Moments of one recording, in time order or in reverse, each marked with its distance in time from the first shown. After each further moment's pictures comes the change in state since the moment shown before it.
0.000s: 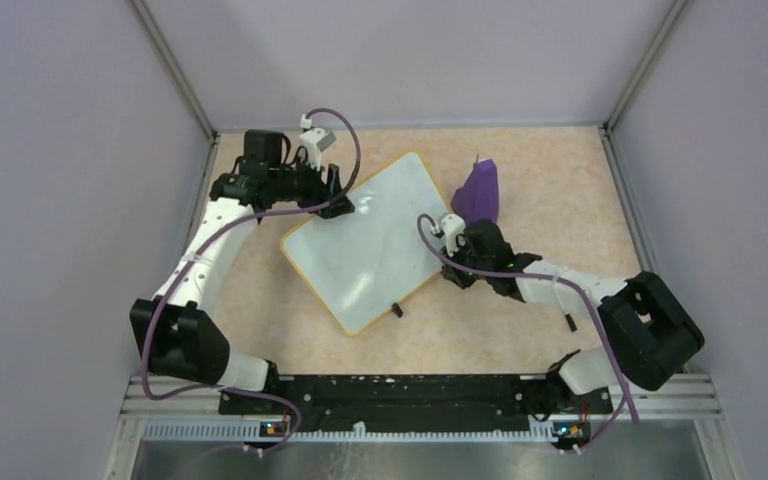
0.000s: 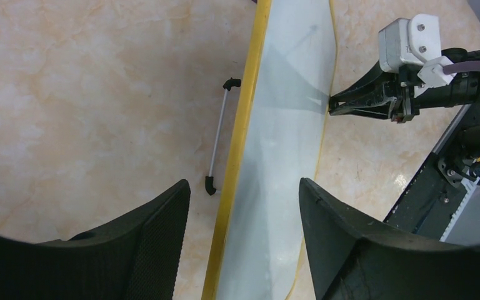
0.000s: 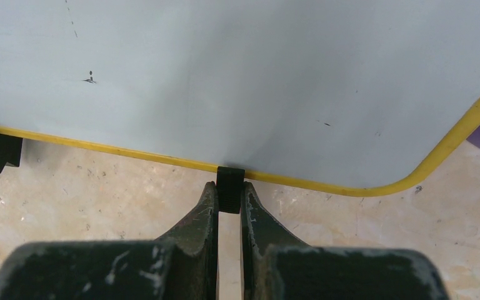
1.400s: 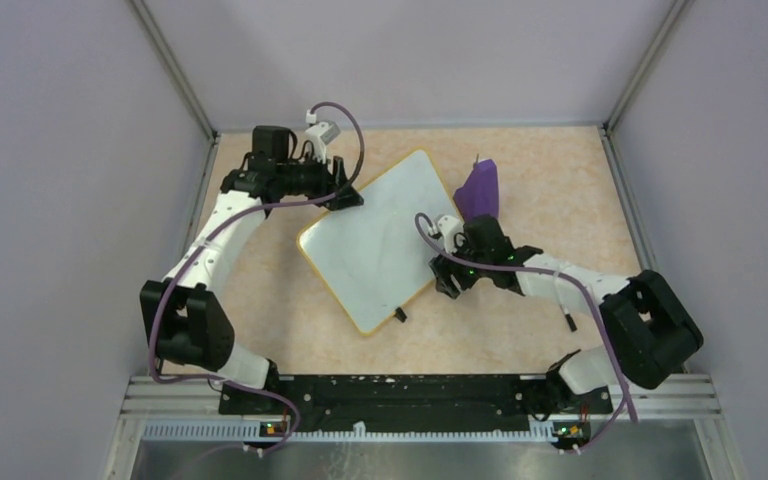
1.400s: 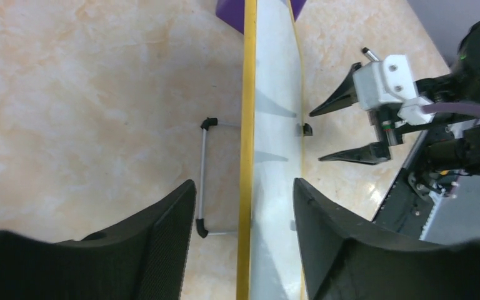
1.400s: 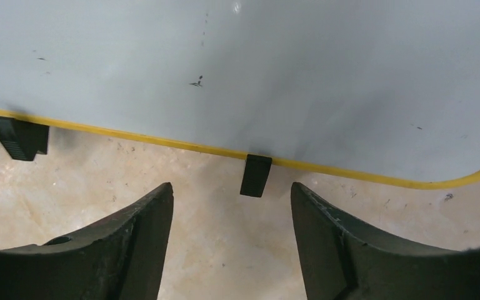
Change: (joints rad) left arm -0.006 0.078 0.001 0.126 0.101 -0.100; right arm -0.016 0.028 0.051 -0.104 -0.102 -0.042
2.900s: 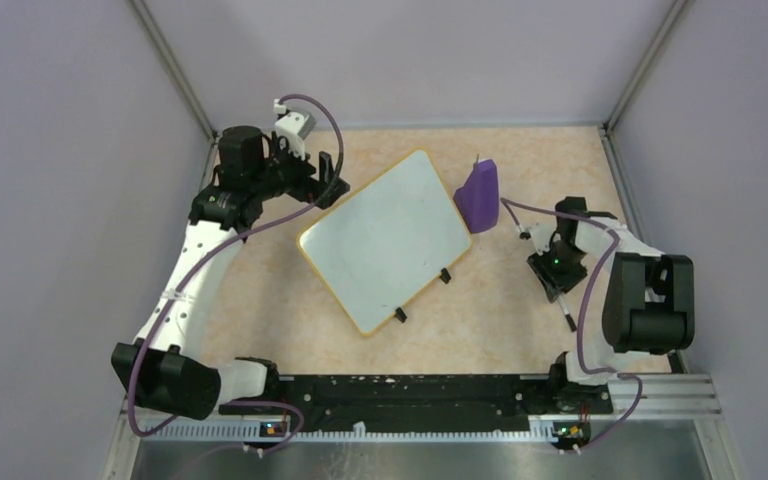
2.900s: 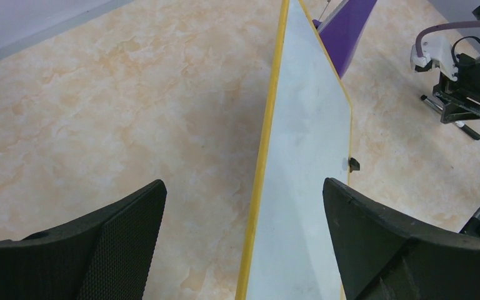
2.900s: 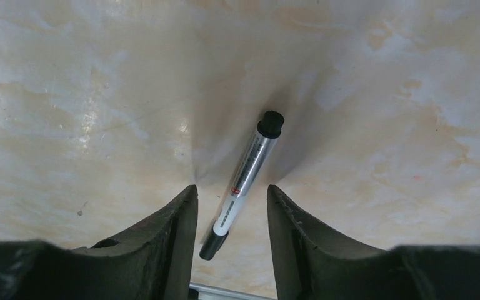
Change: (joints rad) left arm 0.000 -0.241 -0.019 0.031 -0.248 0.029; right arm -0.670 0.110 0.189 -0.747 0.202 -0.454
